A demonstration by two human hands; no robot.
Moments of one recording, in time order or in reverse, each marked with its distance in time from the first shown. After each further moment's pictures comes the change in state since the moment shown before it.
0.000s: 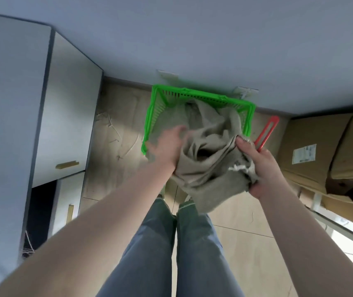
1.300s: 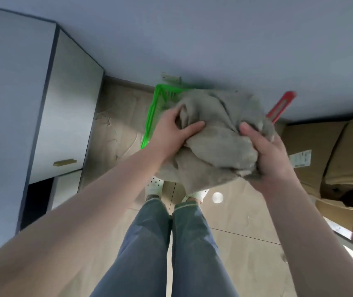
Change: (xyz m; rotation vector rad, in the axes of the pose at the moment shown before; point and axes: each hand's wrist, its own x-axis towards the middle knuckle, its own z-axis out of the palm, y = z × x) left_hand -0.030 0.032 -0.047 -0.246 0.046 0.447; right_hand 0.001 -0.005 0.026 -0.079 0.013 -0.138
